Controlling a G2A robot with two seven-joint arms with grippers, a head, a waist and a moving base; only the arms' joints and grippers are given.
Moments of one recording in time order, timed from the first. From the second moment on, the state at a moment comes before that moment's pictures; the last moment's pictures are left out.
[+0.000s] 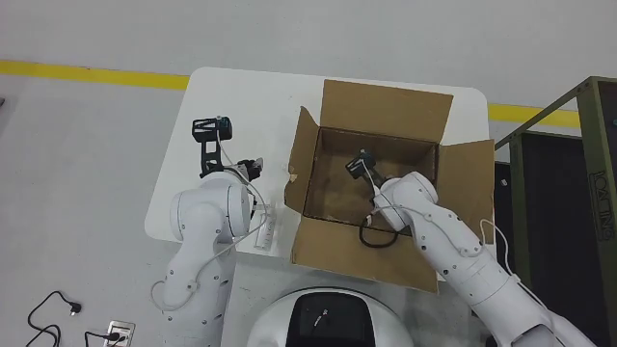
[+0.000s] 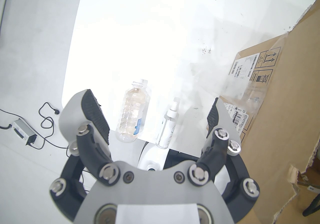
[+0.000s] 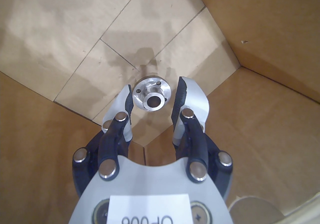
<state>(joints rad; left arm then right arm) 1.12 -1.63 -1.38 -1.93 1.77 0.26 -1.33 -0.80 -1.24 0.82 -1.38 -1.32 0.06 1.22</state>
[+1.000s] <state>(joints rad) 1.12 -1.63 -1.38 -1.93 1.77 0.26 -1.33 -0.81 -1.27 0.85 -1.27 -1.34 0.02 1.19</state>
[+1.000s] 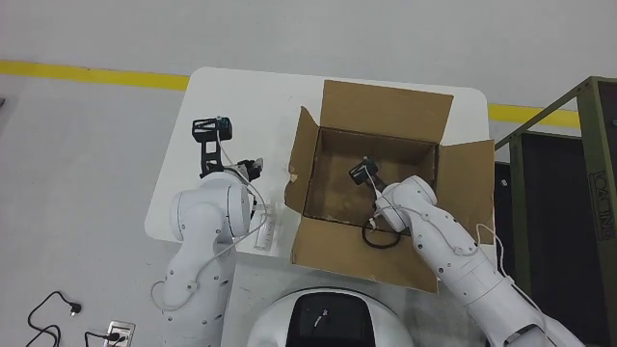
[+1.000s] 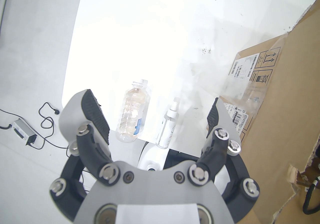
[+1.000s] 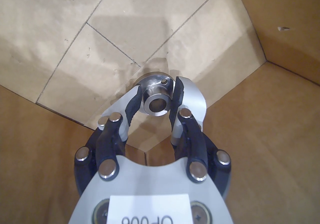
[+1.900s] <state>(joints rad) 1.12 -1.63 -1.38 -1.93 1.77 0.26 -1.33 -0.81 -1.30 0.87 -1.33 -1.29 -0.04 1.16</state>
